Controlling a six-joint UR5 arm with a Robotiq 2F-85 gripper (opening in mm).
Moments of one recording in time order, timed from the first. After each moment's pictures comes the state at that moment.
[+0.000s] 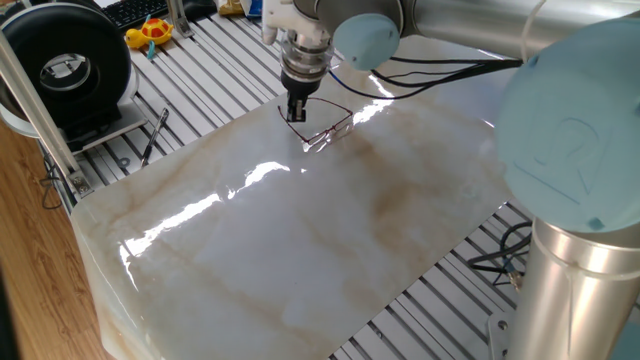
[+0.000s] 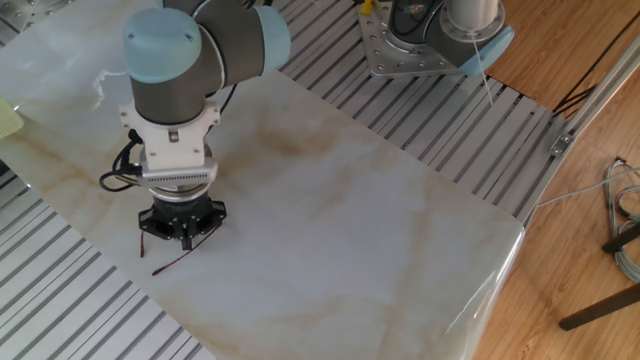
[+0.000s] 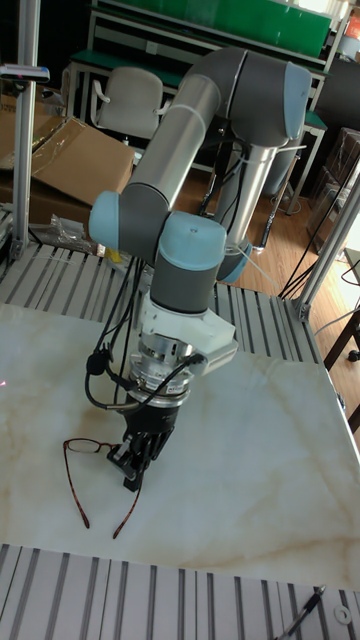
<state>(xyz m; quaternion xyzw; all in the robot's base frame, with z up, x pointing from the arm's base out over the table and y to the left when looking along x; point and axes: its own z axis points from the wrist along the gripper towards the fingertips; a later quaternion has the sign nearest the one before) 0.670 -0.018 0.023 -0.44 0.89 -0.05 0.10</state>
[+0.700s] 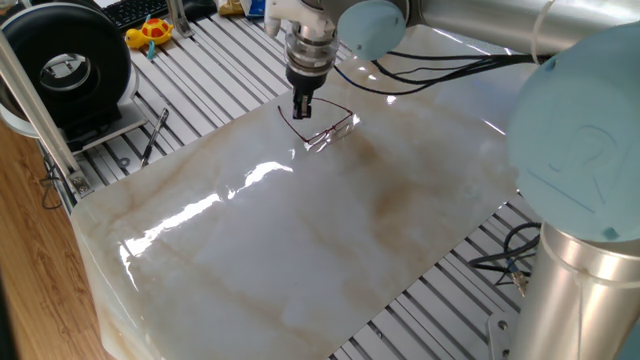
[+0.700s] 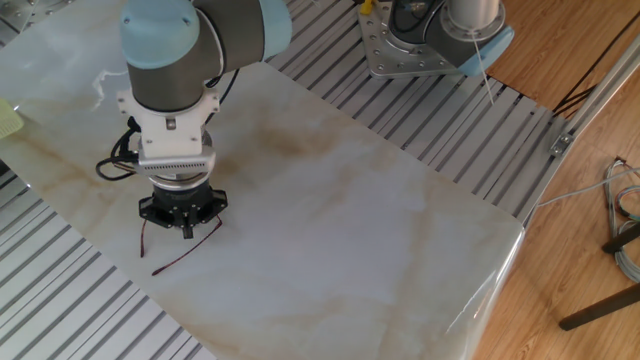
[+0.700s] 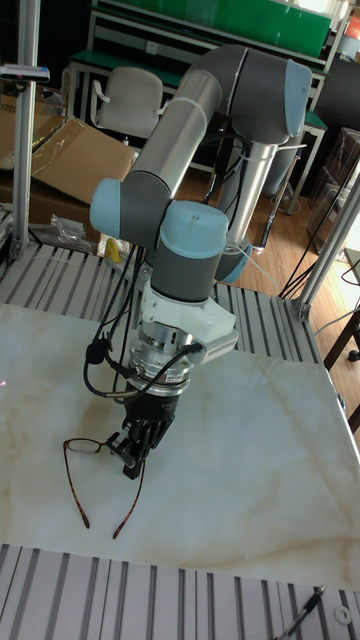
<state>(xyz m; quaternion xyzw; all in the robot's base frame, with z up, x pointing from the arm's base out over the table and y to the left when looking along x) 0.659 -0.026 0.035 -0.43 0.90 -0.05 0.09</state>
